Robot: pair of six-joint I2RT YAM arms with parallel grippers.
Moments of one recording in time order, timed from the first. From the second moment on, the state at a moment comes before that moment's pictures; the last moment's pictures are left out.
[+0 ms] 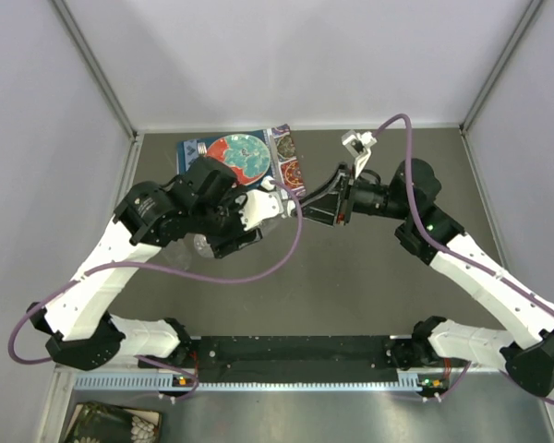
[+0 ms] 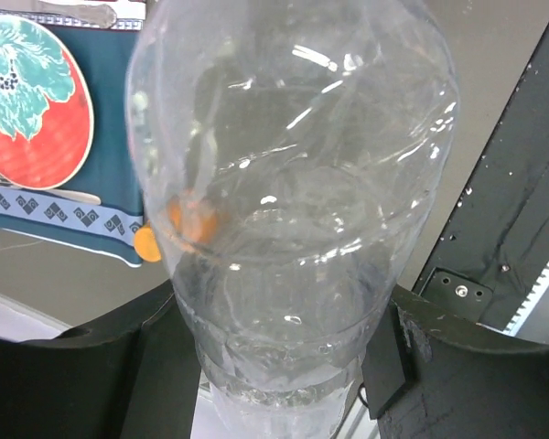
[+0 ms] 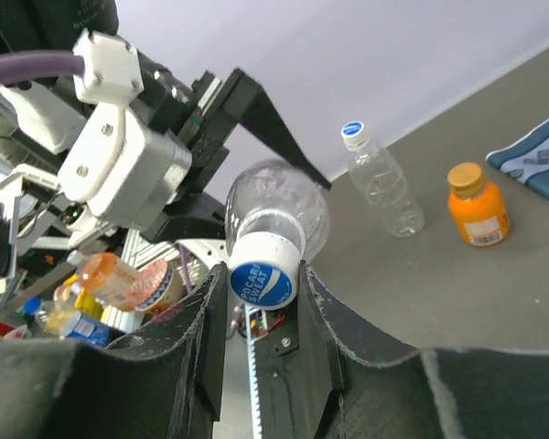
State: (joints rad) left arm -0.82 1.28 1.74 -1.40 0.06 0.48; right arm 0.67 1.09 1.06 0.11 -0.74 0.62
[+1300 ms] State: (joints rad) left arm -0.85 1.10 1.46 -1.20 0.23 0.59; right arm 0.61 1.12 1.39 -0.65 -0.81 0.15
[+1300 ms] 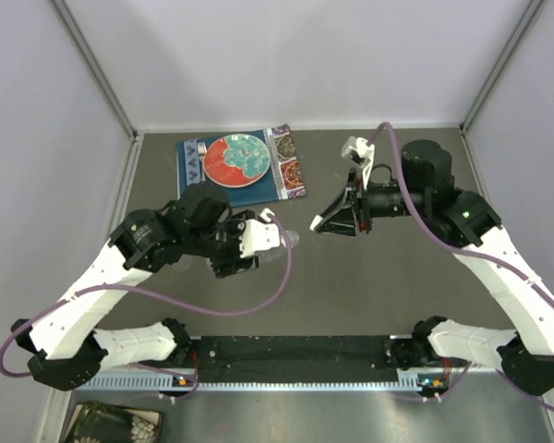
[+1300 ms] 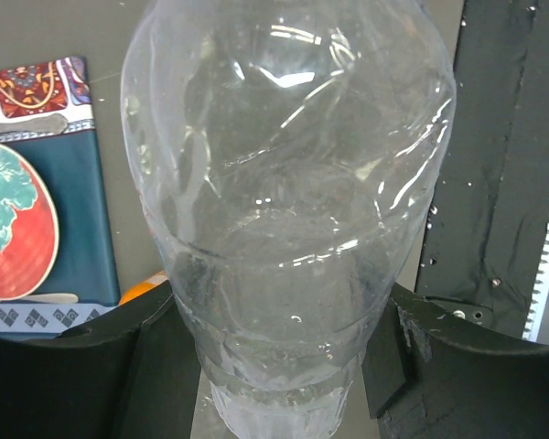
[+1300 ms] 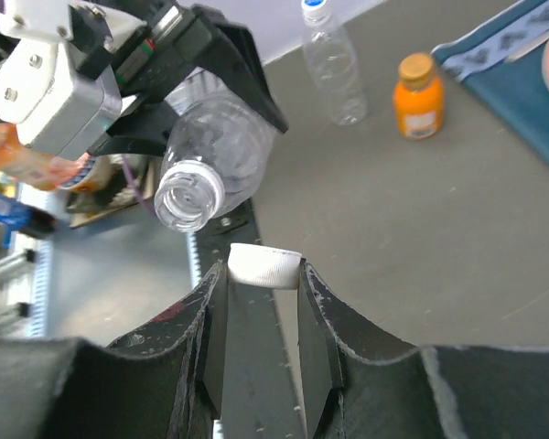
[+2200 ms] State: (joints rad) left arm -0.85 1.10 1.36 -1.26 0.33 0.60; right arm 1.10 1.07 1.41 -0.86 -0.27 -0.62
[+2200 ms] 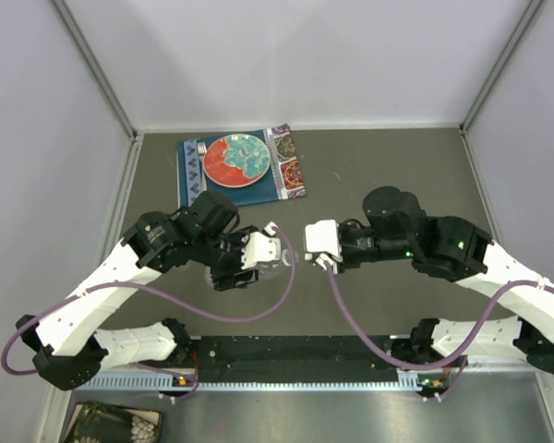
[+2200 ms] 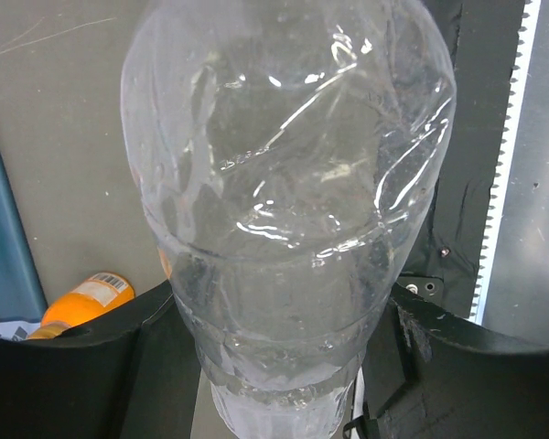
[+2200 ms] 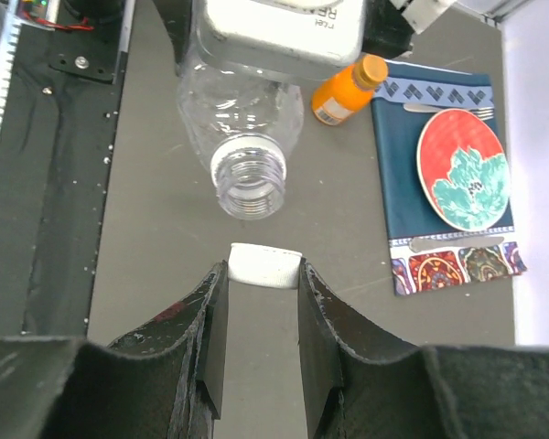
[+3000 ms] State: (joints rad) left arm -0.85 1.14 1.36 -1.29 0.34 0.59; right arm 1.23 1.07 1.33 -0.80 -0.12 -0.72
